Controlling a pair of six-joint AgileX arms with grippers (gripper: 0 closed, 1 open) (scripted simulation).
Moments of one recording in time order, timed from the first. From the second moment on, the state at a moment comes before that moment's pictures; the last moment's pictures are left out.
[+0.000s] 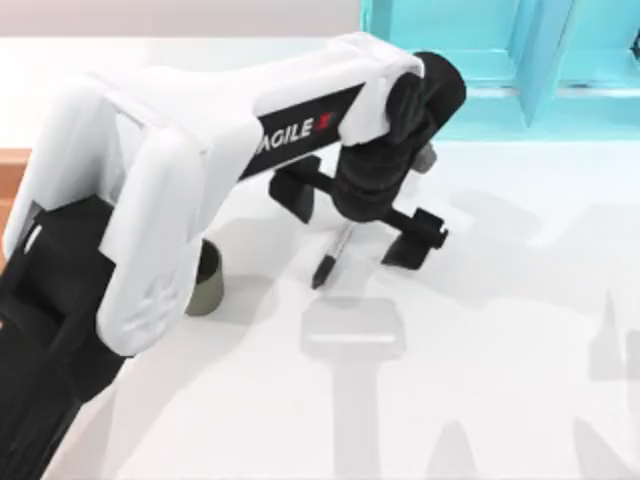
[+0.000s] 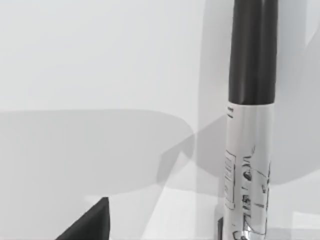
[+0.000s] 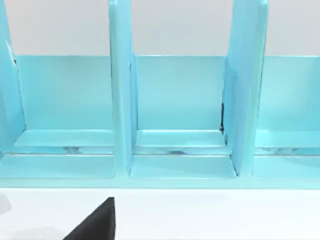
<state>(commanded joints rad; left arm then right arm) -0.70 2.58 2.11 -1.05 -0.21 -0.20 0.00 0.00 0.00 0.00 0.00 0.00</state>
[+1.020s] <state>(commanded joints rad) -0.70 2.58 2.11 -1.05 -0.21 -0.20 0.00 0.00 0.00 0.00 0.00 0.00</state>
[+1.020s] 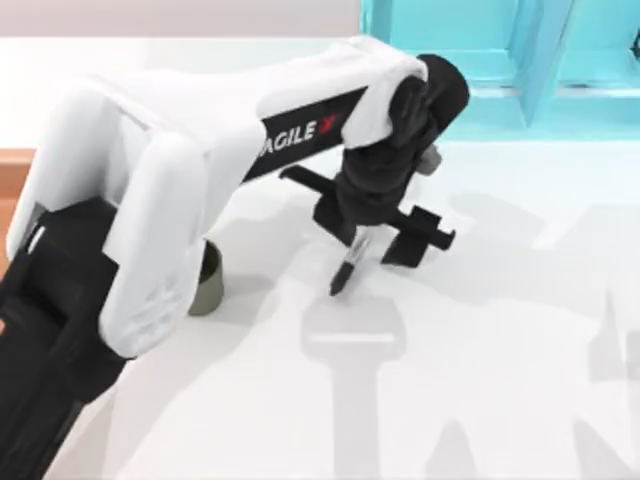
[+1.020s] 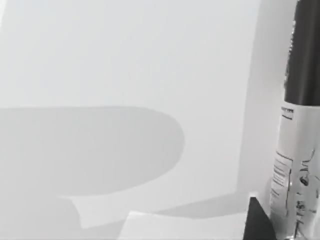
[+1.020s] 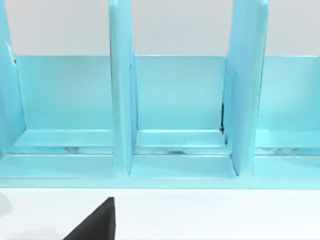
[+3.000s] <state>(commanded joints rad) -0.83 2.00 1.56 -0.85 -0.21 -0.34 0.00 0.00 0.00 0.00 0.00 0.00</state>
